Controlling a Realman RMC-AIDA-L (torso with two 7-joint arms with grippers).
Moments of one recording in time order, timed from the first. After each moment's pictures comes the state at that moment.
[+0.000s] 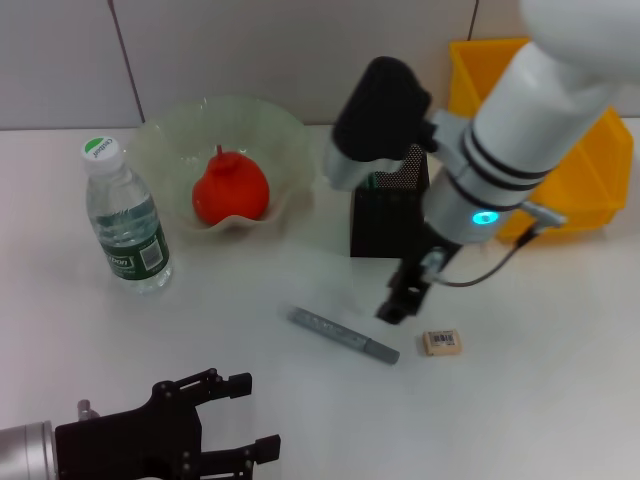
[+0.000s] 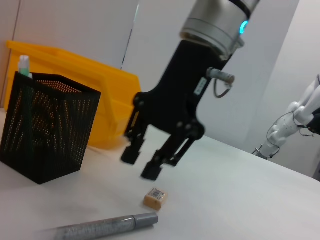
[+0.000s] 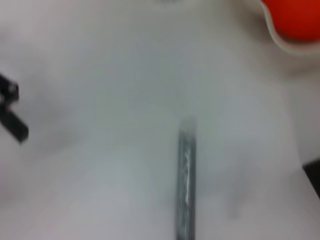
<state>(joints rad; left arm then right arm) -0.37 -2.06 0.74 0.36 1.95 1.61 -1.03 1.02 2.07 1.57 0.92 0.60 -1.40 2.49</state>
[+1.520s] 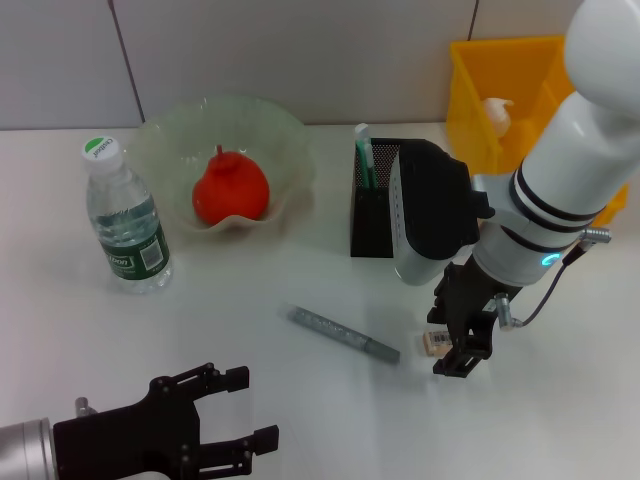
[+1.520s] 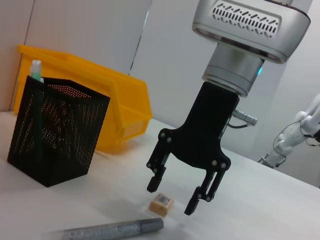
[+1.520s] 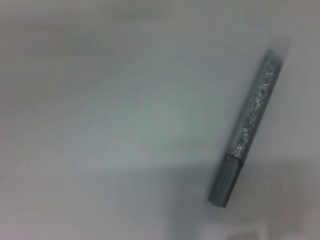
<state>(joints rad) -0.36 -2.07 0.72 0.36 1.94 1.61 -1.05 0.93 2.08 1.60 0.89 0.53 -1.43 2.01</state>
